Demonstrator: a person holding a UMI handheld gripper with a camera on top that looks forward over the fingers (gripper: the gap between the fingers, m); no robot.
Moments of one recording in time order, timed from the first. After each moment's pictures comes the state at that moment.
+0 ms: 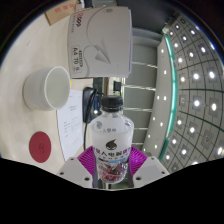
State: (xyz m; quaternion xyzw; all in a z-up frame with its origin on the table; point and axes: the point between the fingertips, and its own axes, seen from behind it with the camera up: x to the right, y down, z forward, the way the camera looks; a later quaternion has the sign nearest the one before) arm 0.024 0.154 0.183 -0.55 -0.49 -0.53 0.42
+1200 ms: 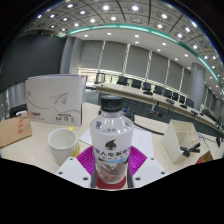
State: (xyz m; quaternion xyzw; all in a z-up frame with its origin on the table) arm 0.005 0.136 0.073 -0.82 -0.16 0.01 0.55
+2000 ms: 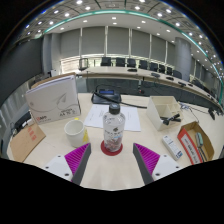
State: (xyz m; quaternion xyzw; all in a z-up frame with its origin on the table) arm 0.034 0.008 0.116 -0.89 -0.04 0.01 0.45
